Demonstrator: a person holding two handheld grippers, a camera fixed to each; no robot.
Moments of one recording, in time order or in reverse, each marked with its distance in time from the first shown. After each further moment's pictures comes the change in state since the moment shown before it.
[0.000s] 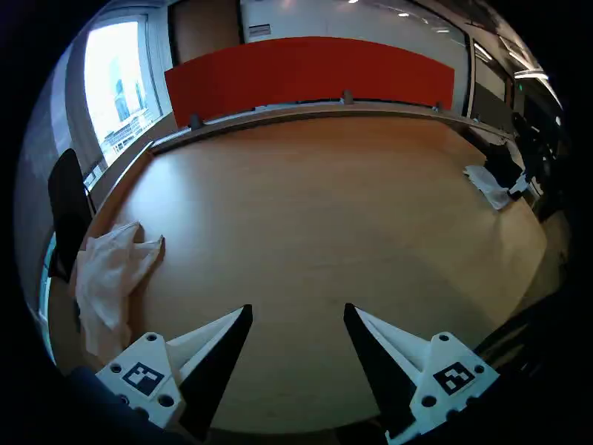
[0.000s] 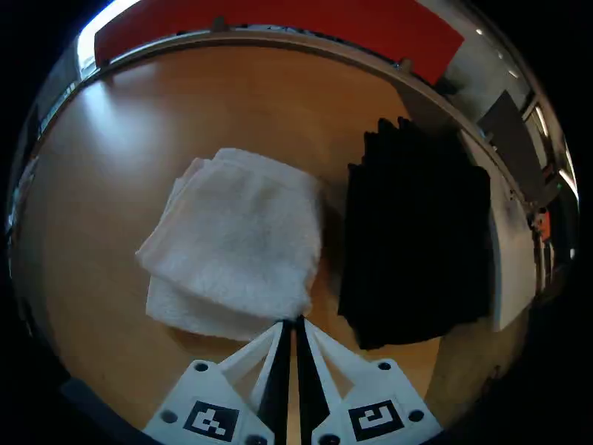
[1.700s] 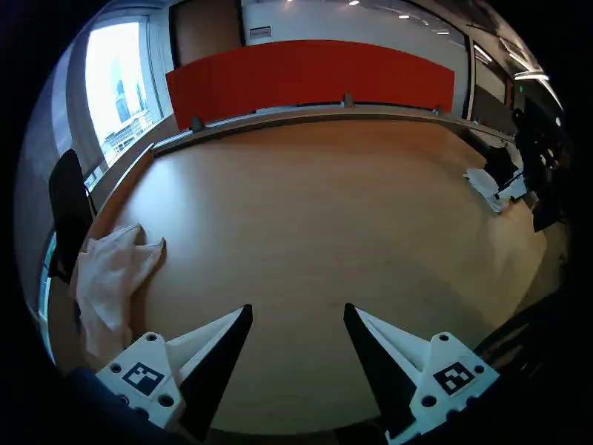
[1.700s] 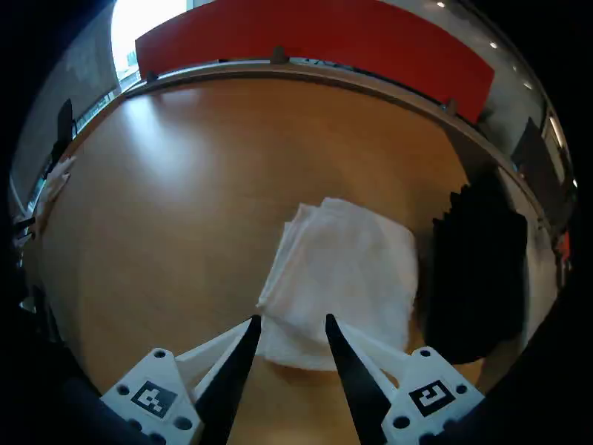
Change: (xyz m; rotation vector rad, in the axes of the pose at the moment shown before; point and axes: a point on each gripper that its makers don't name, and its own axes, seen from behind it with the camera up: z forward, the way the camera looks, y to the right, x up) left arm 0.005 -0.003 -0.003 0.000 0.013 -0.004; right arm 0.038 -0.109 -0.016 0.192 0.177 -0.071
